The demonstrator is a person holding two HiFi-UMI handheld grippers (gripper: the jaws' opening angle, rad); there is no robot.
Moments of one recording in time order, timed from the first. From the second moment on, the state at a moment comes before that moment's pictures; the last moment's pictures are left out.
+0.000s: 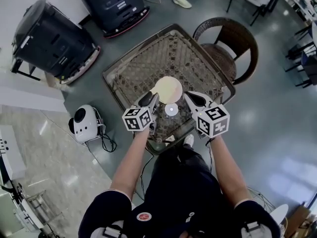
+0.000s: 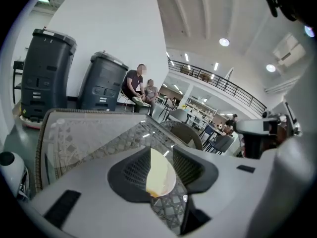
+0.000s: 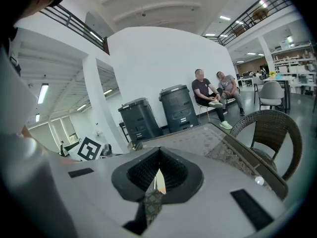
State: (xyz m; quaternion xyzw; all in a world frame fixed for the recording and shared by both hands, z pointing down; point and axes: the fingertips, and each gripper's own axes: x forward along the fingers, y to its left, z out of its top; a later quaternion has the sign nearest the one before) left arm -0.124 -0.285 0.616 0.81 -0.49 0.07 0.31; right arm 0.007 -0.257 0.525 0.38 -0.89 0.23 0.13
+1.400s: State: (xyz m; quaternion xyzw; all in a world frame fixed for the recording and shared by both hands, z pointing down) left arm -0.056 -0.208 0.405 0.90 -0.42 -0.01 0.15; right arm -0.008 -0.220 0.410 0.36 -0.92 0.16 0.02
